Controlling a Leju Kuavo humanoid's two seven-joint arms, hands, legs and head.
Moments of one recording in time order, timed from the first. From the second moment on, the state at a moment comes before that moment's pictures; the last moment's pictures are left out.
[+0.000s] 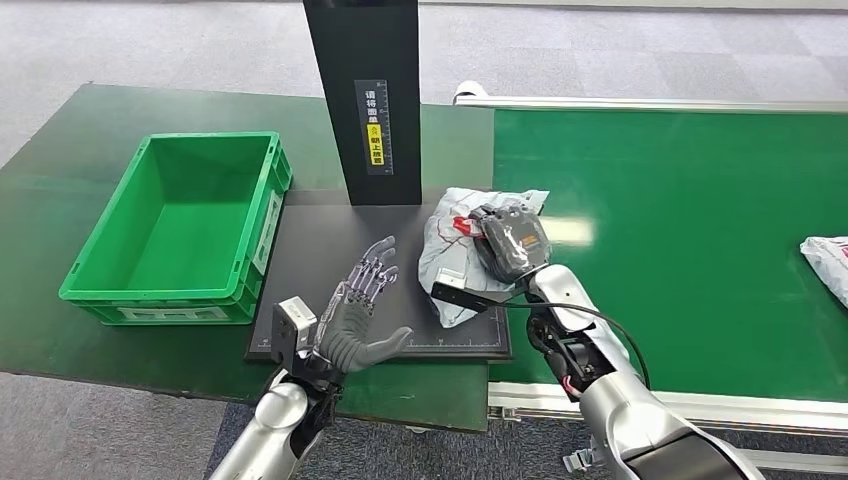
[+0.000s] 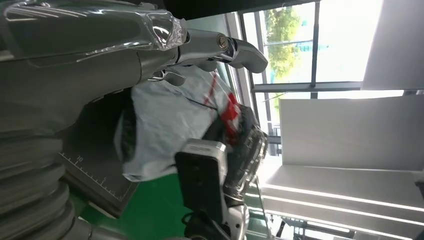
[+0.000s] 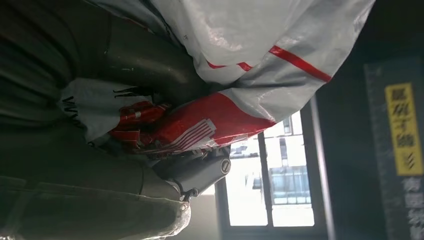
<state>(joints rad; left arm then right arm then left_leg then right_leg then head) -0.30 -0.19 -0.44 -1.10 0.05 -0.24 -0.54 -0.74 0.05 0.51 -0.56 1.13 -0.67 -0.33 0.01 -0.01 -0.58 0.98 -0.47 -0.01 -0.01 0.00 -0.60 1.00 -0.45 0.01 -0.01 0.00</state>
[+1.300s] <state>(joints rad) -0.41 -0.24 -0.49 -0.97 0.06 -0.29 -0.53 -0.69 0.12 0.64 -0.52 0.78 -0.59 -0.42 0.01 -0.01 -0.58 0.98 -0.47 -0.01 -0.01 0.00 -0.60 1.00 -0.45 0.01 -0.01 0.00</state>
